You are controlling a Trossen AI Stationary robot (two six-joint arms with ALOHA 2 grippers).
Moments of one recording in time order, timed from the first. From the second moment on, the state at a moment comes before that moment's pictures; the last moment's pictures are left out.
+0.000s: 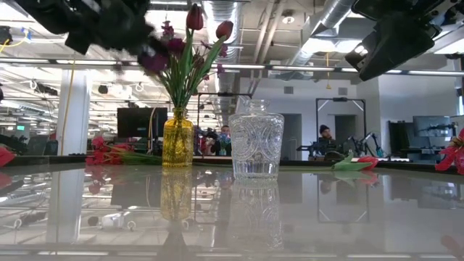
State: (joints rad) left arm 0.25 1.01 0.50 0.23 0.77 -0.03; right arm 0.28 1.07 0.68 -0.36 0.05 0.18
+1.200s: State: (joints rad) left arm -0.50 1.22 0.56 0.48 0.03 0.05; right arm 0.28 1.07 0.68 -0.39 0.05 0.27
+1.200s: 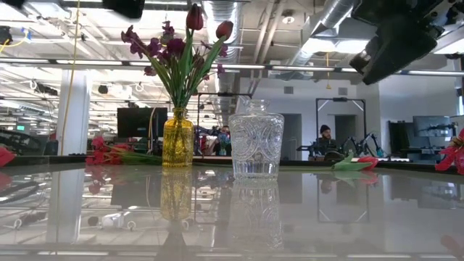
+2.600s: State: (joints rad) left arm -0.35 1.70 0.56 1.11 0.03 0.09; right arm 0.88 1.47 0.69 -0.90 -0.11 0.21
